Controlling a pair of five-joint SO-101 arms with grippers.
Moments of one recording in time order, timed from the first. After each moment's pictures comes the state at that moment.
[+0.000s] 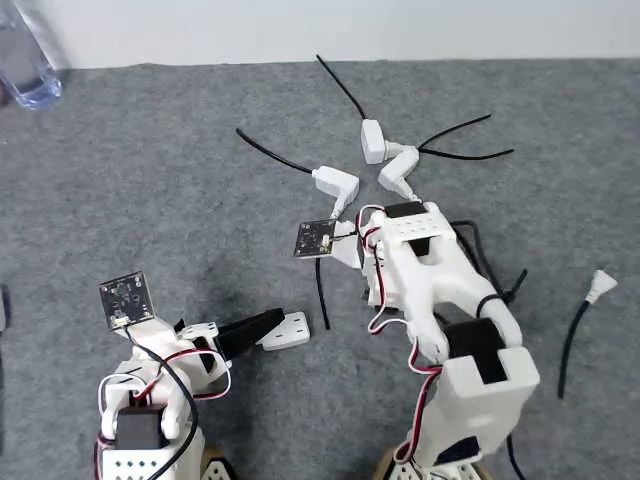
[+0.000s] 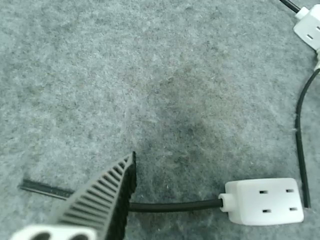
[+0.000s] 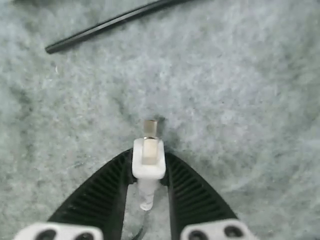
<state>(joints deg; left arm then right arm) -5.1 -103.6 97.1 68.8 23.3 -13.9 13.1 20.7 65.1 68.4</state>
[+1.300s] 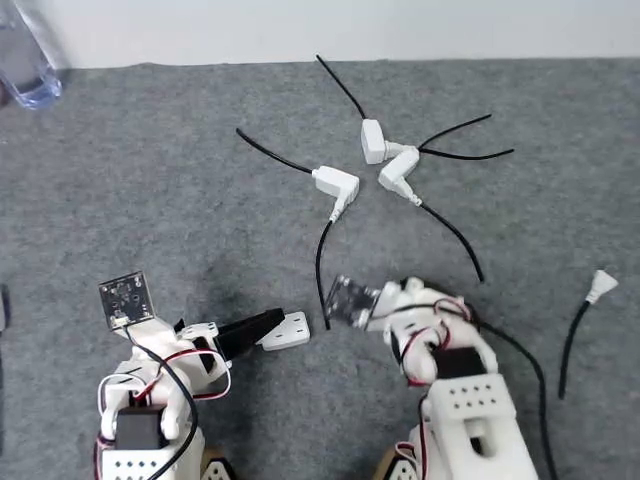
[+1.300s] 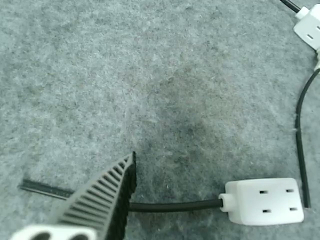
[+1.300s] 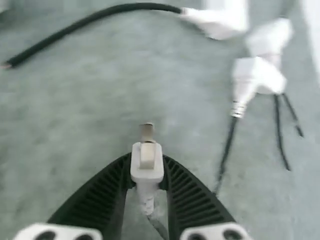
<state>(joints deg) -5.1 -103.6 97.1 68.8 23.3 -11.1 -57.8 81.9 33.1 60.9</state>
